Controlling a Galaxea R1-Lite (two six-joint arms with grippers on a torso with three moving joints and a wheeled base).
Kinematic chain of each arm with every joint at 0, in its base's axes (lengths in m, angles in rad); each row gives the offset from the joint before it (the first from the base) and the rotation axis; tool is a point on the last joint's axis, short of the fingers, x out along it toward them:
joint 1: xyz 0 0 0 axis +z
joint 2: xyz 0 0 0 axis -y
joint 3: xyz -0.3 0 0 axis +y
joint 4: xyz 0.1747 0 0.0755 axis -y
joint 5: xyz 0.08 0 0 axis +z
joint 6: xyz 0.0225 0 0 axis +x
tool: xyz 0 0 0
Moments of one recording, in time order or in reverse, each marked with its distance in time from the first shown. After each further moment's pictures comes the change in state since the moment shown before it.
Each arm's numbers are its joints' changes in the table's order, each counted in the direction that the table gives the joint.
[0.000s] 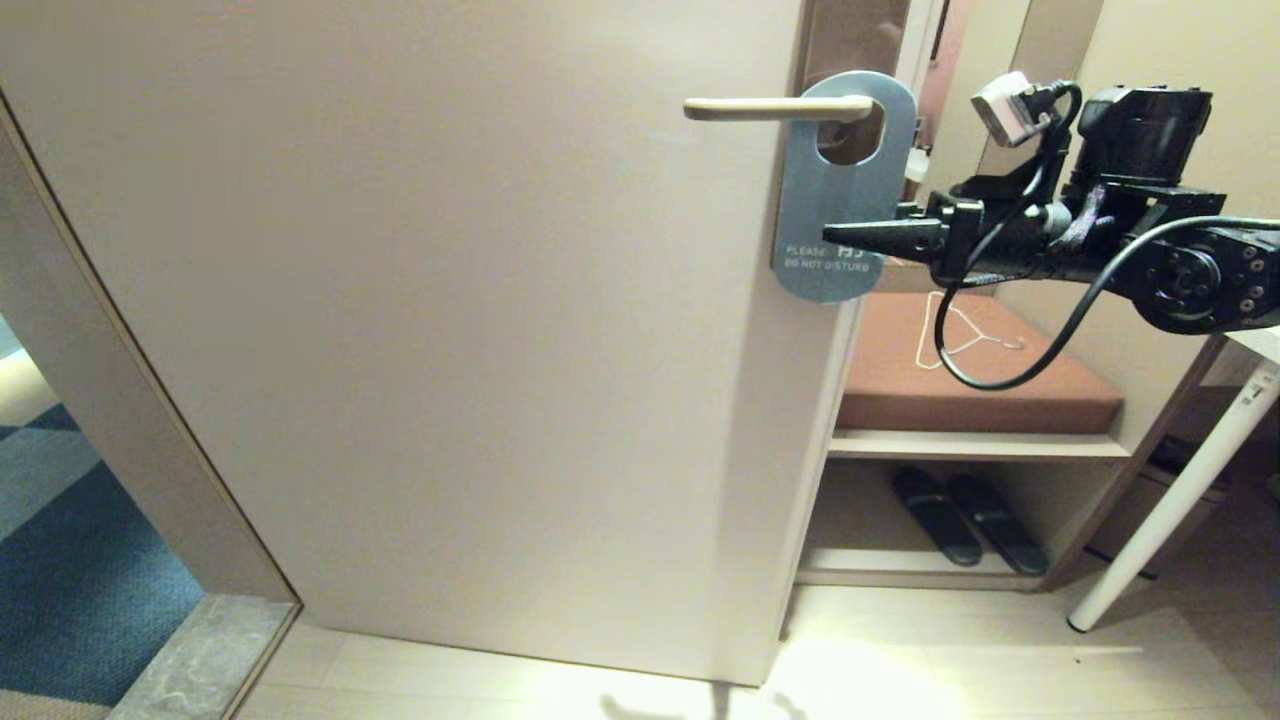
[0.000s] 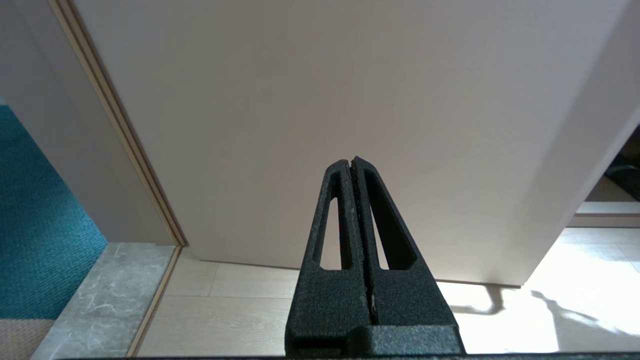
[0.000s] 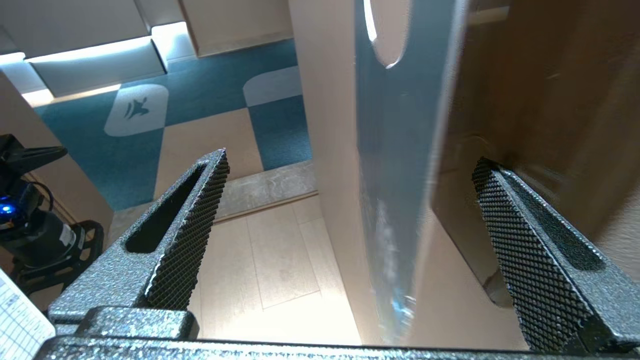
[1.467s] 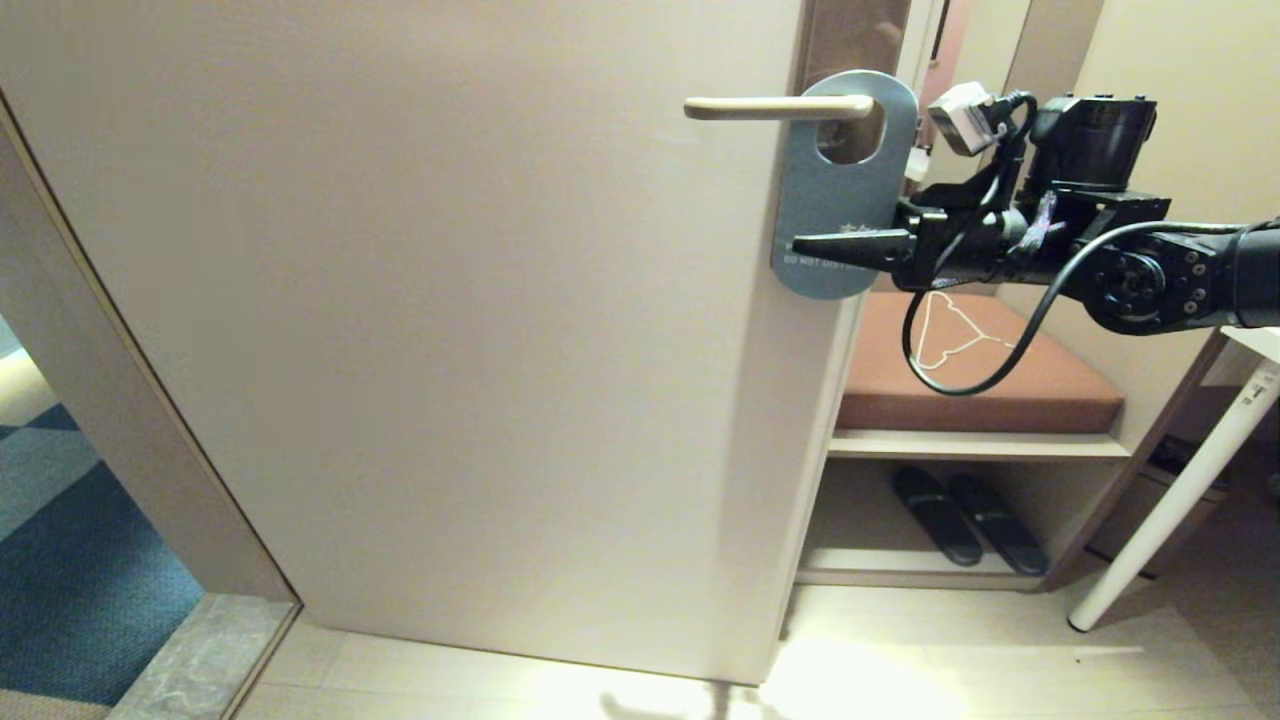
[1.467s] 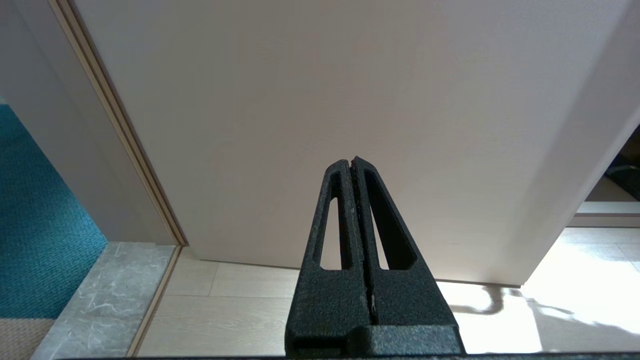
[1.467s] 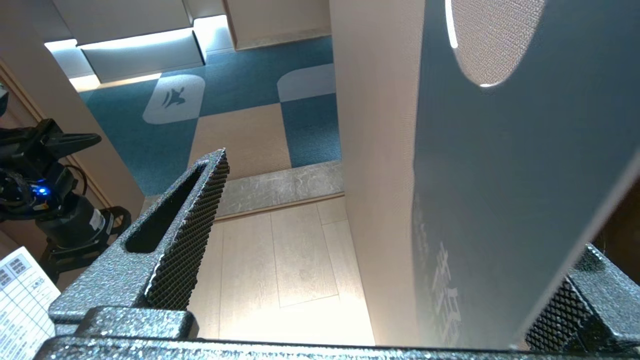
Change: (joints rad) left arm 0.000 0.000 0.000 0.000 0.000 0.000; right arm 0.048 -0.055 -0.054 0.006 0.063 0.000
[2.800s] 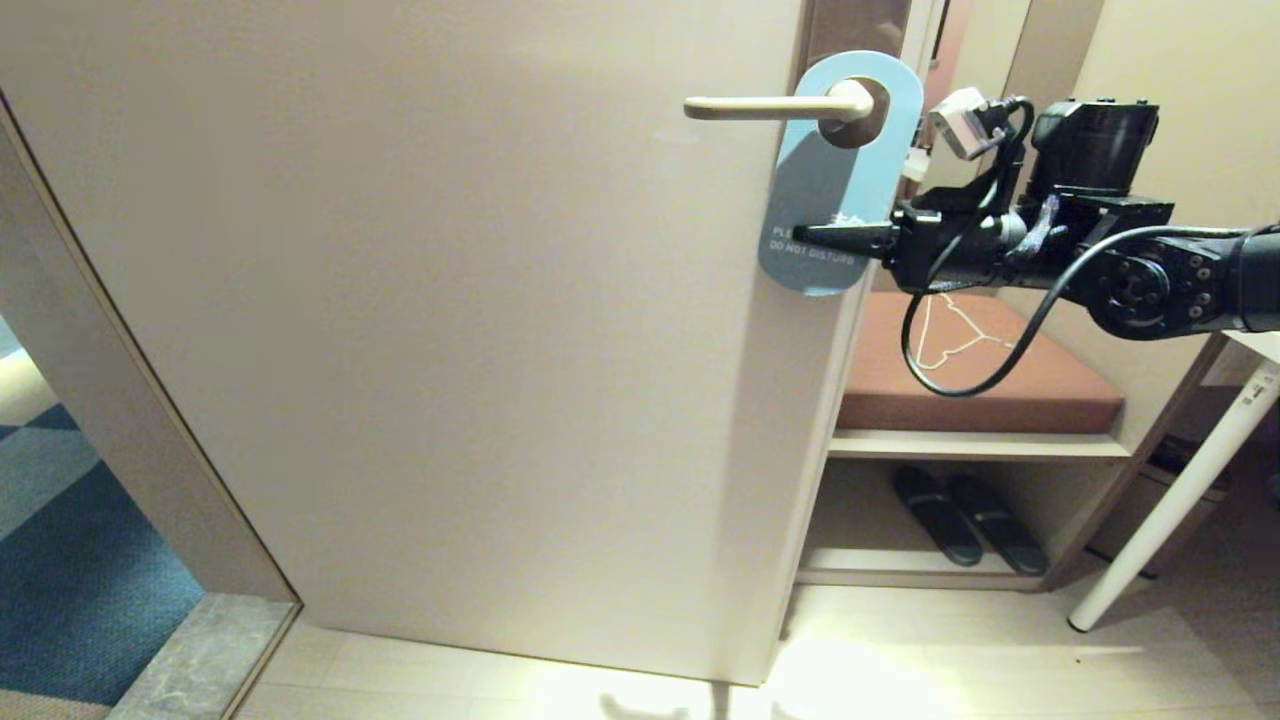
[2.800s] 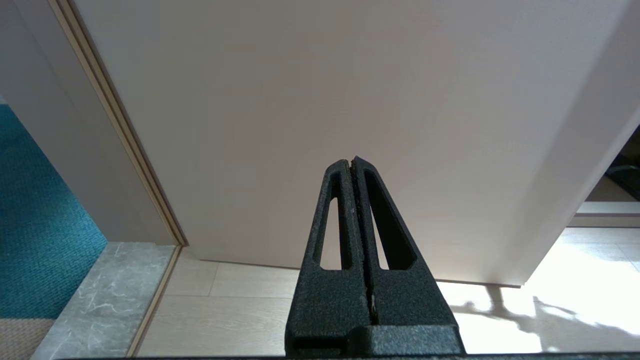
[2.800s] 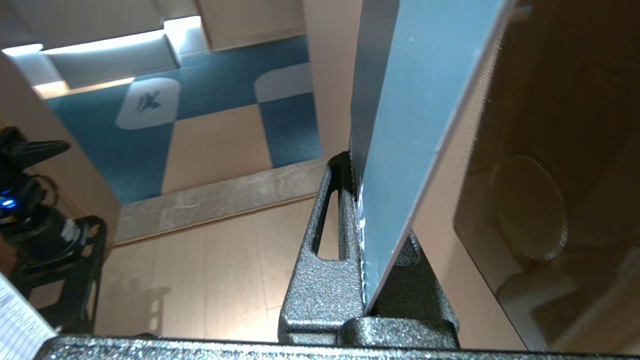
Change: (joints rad) left arm 0.000 0.000 0.000 0.000 0.000 0.000; right arm 0.002 0.014 0.032 0.007 -0.079 -0.012
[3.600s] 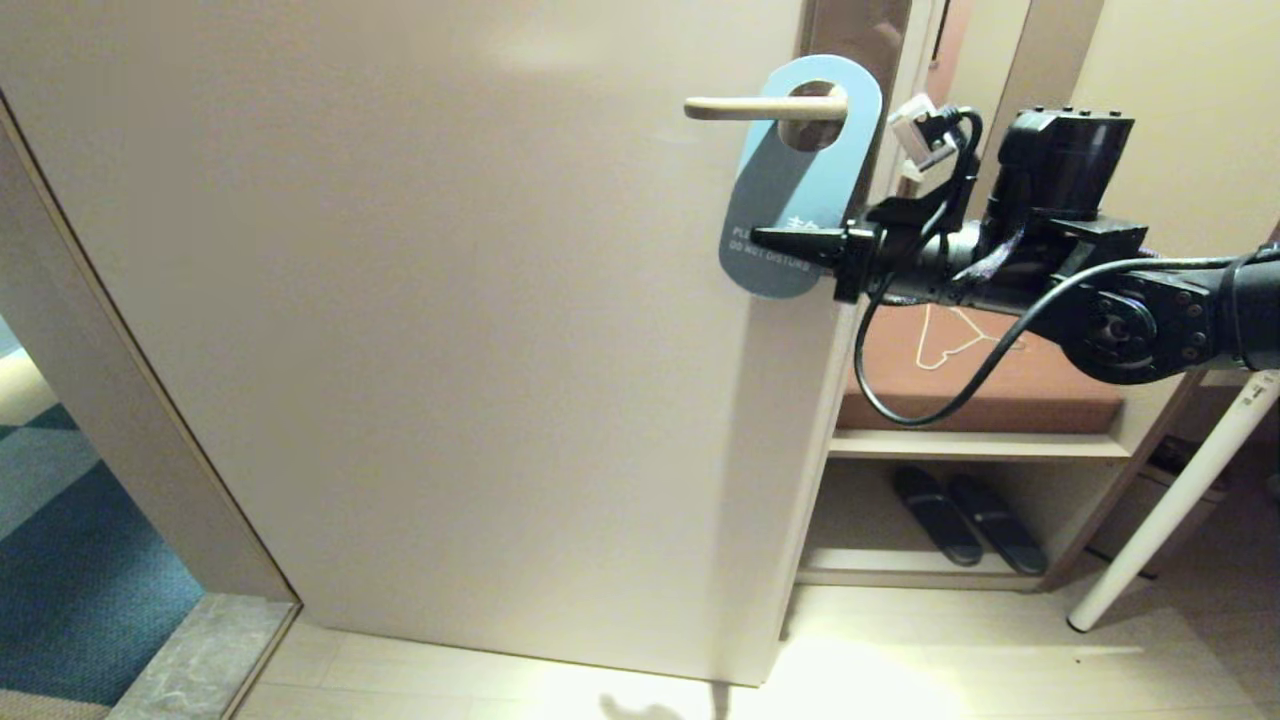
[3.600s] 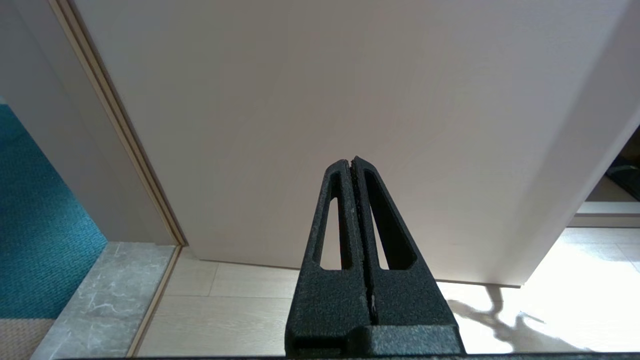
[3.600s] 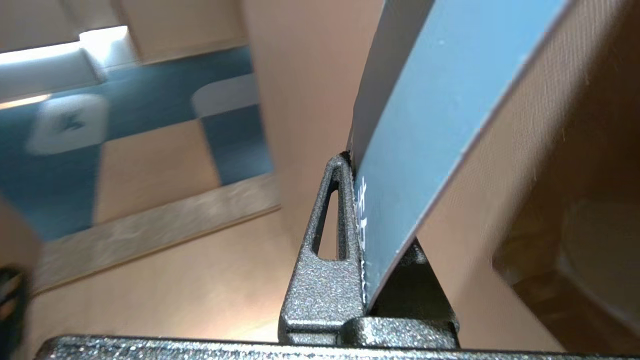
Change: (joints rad) left arm 0.000 0.000 0.000 0.000 0.000 0.000; right arm 0.146 0.060 0.139 0.136 -0.331 -0.009
